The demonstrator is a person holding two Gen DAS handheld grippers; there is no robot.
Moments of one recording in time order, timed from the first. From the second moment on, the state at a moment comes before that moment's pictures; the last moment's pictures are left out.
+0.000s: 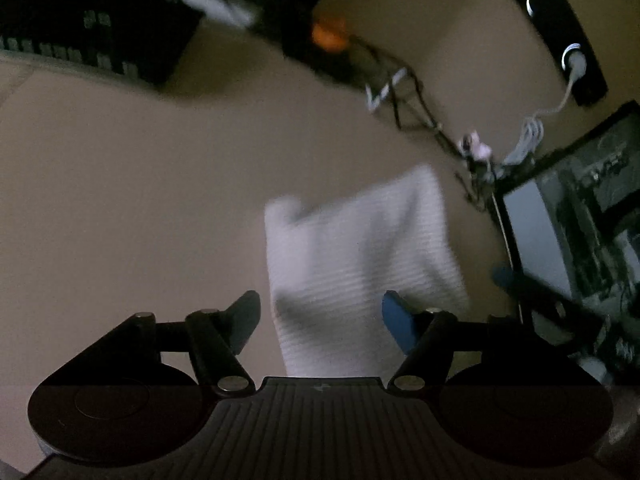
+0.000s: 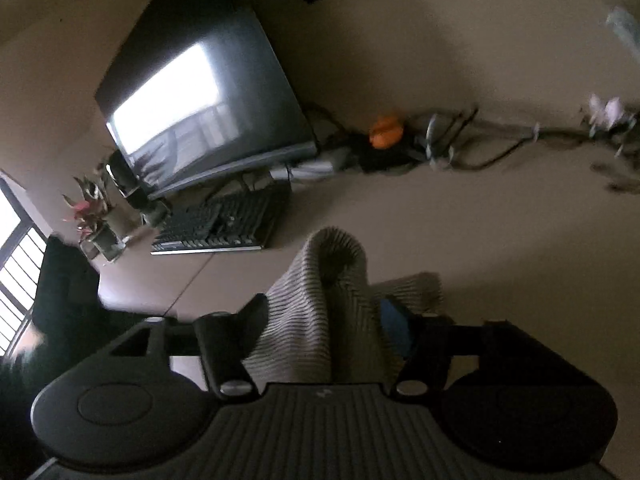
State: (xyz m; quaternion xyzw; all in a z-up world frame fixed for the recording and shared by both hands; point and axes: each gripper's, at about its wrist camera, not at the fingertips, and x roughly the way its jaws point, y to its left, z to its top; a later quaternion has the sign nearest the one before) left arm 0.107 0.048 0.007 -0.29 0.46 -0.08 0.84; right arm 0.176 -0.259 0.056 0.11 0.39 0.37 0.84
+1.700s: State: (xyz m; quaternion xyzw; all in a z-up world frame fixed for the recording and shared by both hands) left arm 0.201 -0.019 0.025 -0.06 0.43 -0.06 0.90; right arm 0.162 -0.271 0.064 -0.07 0.30 0.19 0.93
